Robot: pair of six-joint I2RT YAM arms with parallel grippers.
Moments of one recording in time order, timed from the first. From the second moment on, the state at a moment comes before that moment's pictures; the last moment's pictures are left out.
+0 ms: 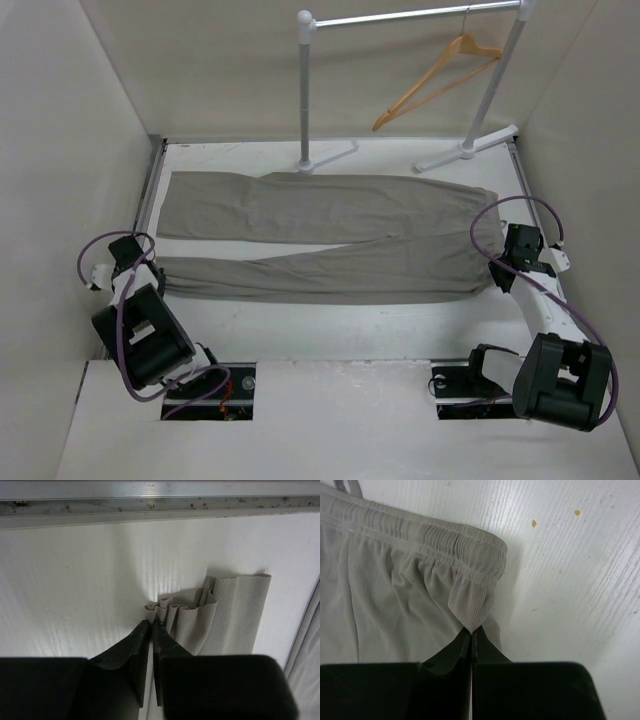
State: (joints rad) left arm 0.59 1.36 0.62 -0.34 -0.23 -0.95; right arm -0.25 1.11 0.59 -0.46 0.36 0.98
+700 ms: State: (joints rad) left arm 0.60 1.23 1.15 -0.92 -0.43 -0.90; right arm -0.38 0.86 0.61 -0.55 0.28 1.00
